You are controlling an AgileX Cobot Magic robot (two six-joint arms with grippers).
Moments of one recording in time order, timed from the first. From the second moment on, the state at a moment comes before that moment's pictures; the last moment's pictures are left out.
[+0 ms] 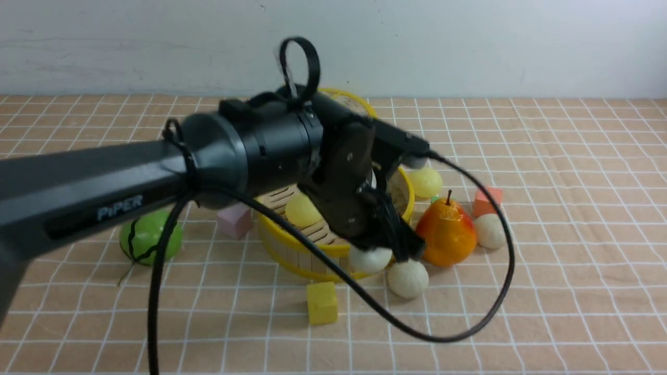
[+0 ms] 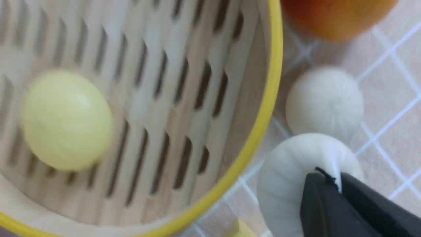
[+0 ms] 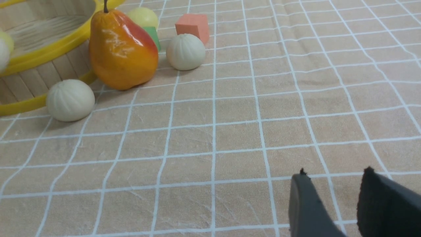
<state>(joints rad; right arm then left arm) 0.01 -0.01 0.02 0.08 0.40 0.05 -0.72 1.89 -1.58 0.11 0.72 -0.09</state>
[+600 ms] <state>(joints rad) 0.01 -0.01 0.02 0.08 0.40 0.05 -0.61 2.08 -1.67 0.16 0.63 -0.07</state>
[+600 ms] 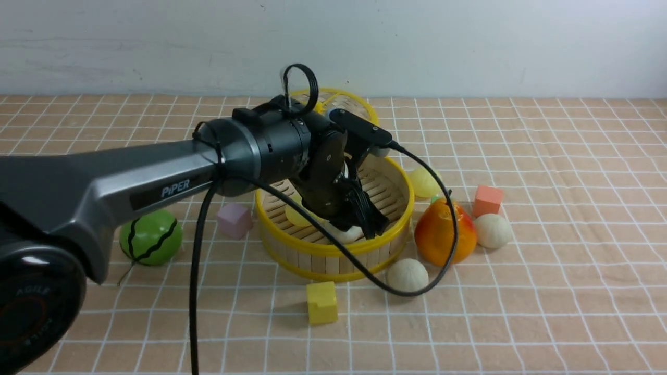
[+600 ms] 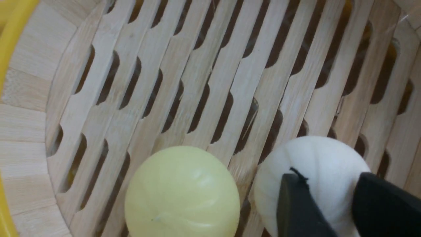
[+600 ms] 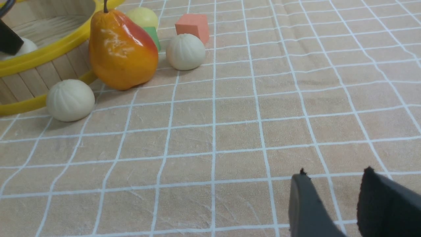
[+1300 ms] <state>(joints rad) 0.01 -0.01 0.02 0.08 0.40 0.05 -0.61 1.03 -0.95 0.09 0.56 -0.31</state>
